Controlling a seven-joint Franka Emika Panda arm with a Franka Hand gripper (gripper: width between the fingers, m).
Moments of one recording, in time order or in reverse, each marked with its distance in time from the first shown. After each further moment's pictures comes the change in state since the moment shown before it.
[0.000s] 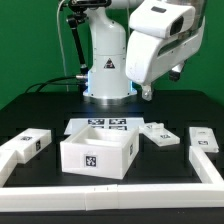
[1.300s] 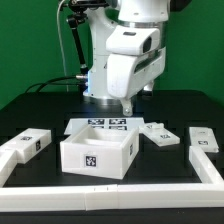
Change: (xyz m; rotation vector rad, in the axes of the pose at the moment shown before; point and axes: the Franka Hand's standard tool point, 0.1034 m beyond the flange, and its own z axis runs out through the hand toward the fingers) arm -0.051 -0.007 0.062 -0.110 0.132 -0.165
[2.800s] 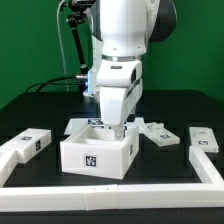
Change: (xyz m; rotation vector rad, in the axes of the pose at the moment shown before) arm -0.032 -0.018 0.071 -0.022 0.058 -0.188
